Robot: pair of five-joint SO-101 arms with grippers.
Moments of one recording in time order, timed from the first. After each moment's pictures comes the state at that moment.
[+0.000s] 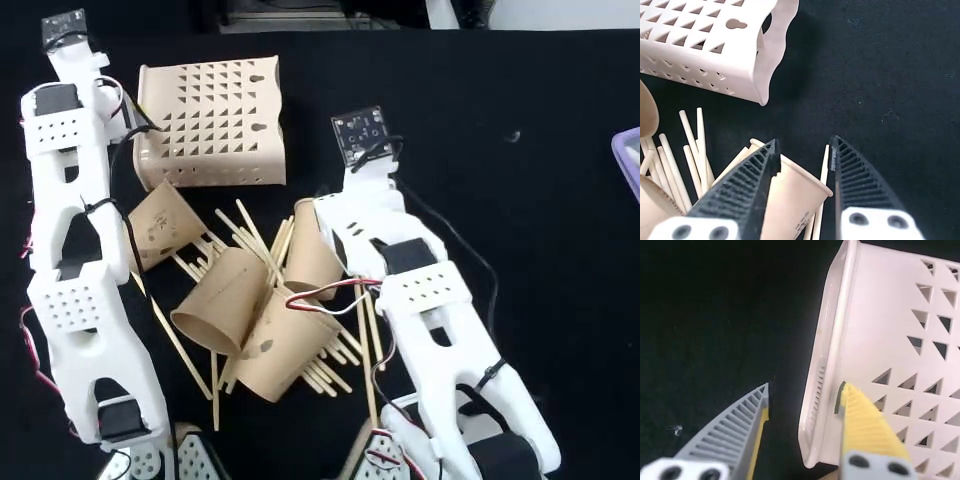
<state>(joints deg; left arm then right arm) -19.7 38.3 -44.1 71.8 0.4 -16.4 -30.0 51.3 28.9 1.4</state>
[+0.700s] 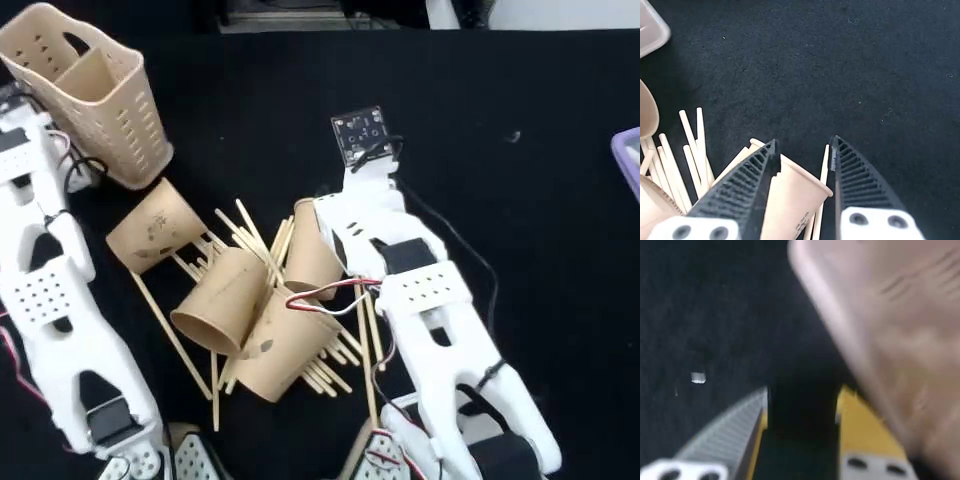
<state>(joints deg) -32.1 49.3 -43.6 70.6 0.4 -16.4 -30.0 51.3 28.9 1.4</state>
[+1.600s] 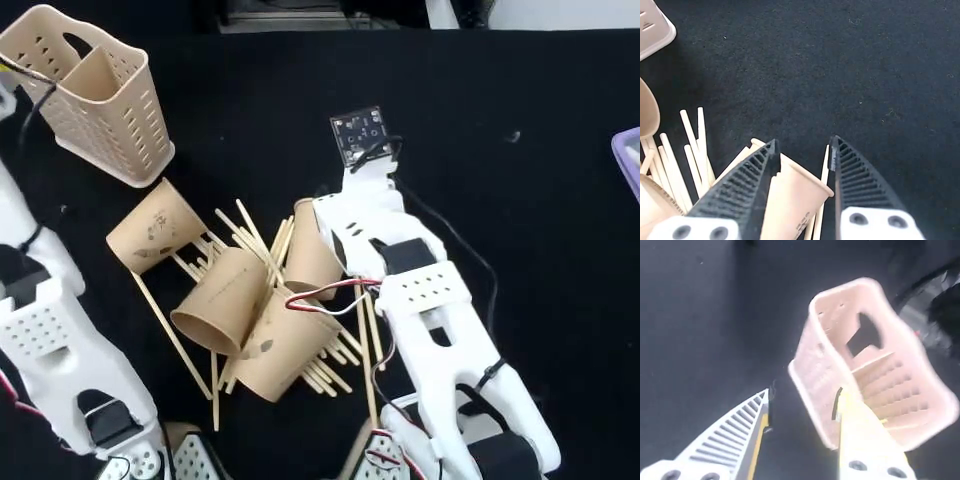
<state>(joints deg) -32.3 29.5 -85.6 100.4 6.9 -16.6 -30.0 51.3 28.9 1.4</state>
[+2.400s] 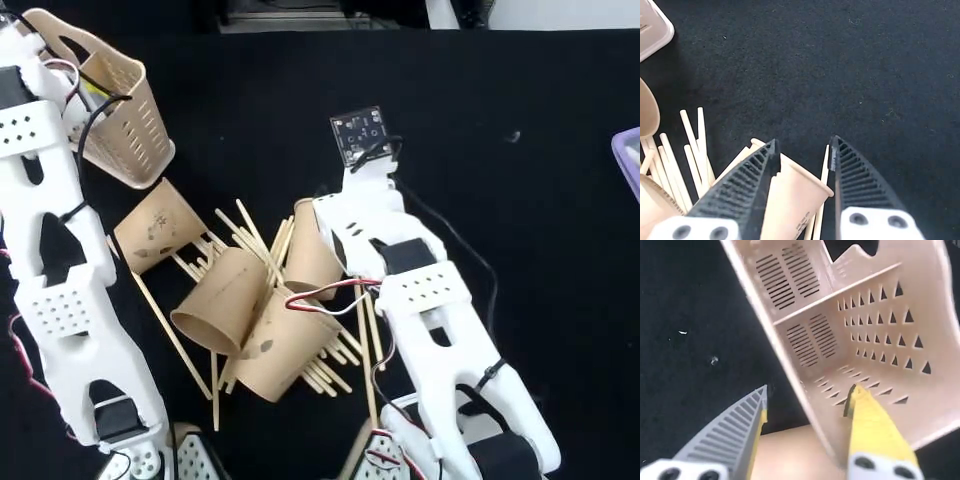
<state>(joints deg) -22.8 34.9 -66.9 99.6 14.1 -16.6 -30.0 51.3 28.9 1.4</state>
